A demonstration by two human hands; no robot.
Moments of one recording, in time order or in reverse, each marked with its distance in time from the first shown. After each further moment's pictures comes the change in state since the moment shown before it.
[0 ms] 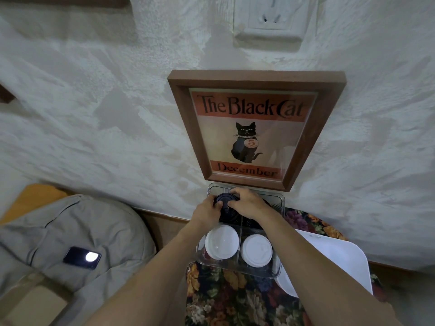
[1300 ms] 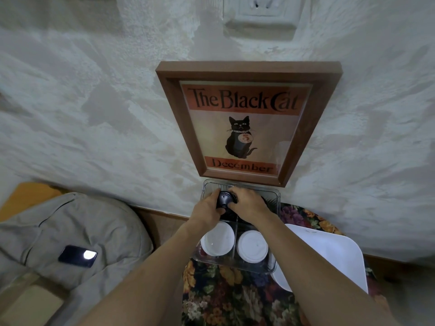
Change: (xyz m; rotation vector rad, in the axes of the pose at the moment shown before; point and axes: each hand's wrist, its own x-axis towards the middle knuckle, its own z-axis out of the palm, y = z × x) left_hand 0.009 -0.005 0.013 0.295 -0.038 0.165; right_hand -0.004 0.018 0.006 -0.287 0.122 -0.153
